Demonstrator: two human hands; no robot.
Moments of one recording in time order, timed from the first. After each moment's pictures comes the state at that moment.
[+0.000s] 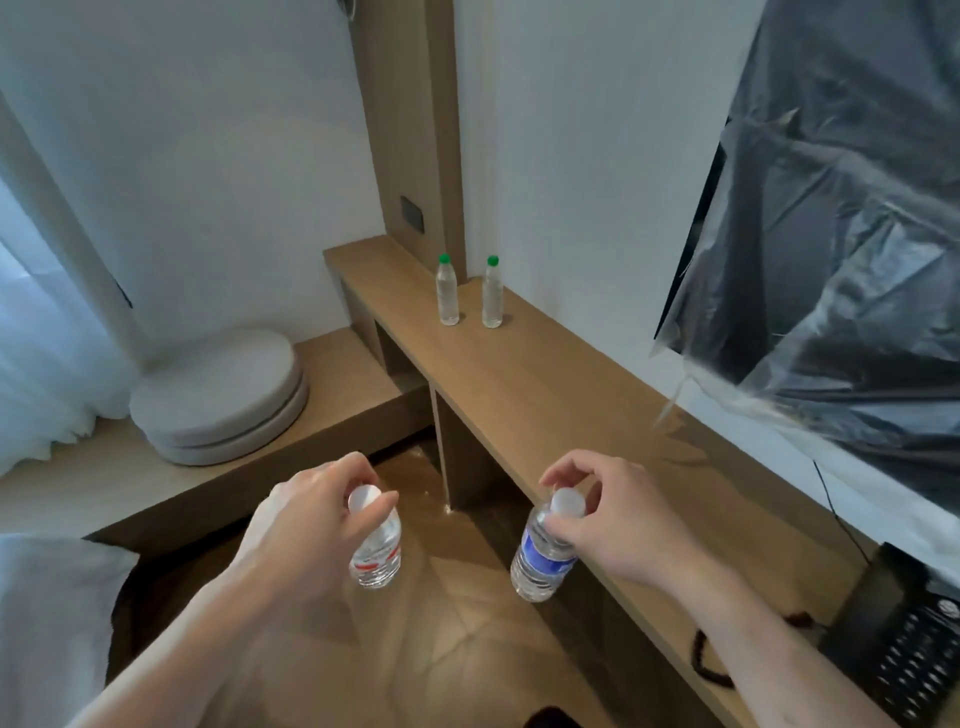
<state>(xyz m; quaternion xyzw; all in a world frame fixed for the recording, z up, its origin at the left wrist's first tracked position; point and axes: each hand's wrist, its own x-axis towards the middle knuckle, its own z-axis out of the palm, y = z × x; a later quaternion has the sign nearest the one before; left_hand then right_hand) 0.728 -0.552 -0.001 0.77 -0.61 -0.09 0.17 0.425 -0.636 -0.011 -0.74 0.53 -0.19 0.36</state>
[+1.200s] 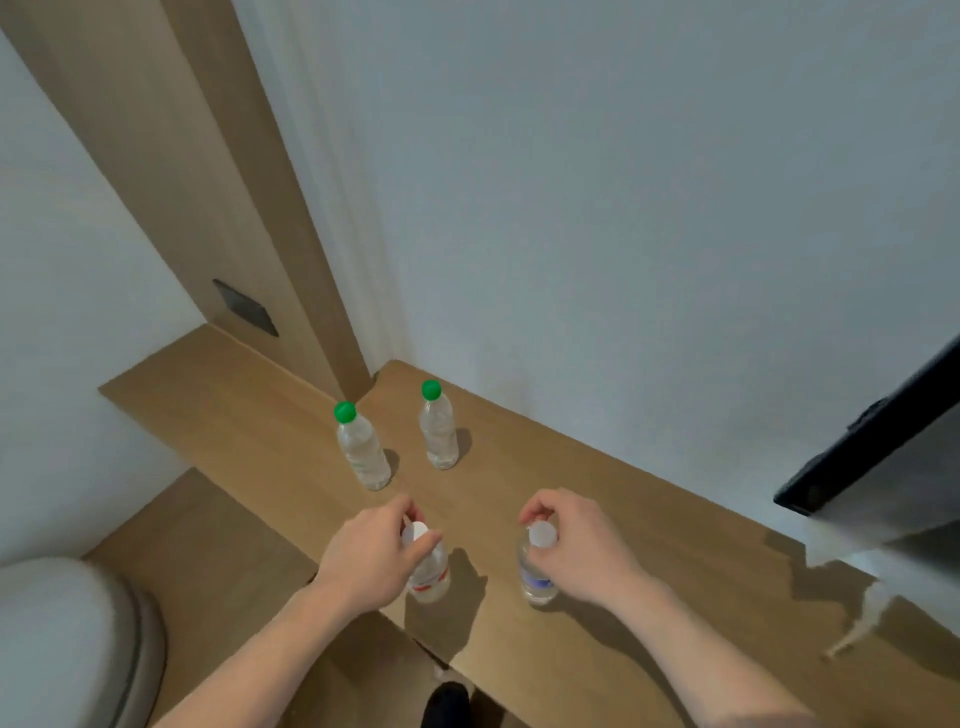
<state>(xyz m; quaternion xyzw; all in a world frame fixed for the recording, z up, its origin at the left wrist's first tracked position) 0.862 -1.200 -0.128 0.62 -0.76 -0.21 0.03 0.604 -1.150 -0.125 -0.60 0.70 -0.17 0.35</state>
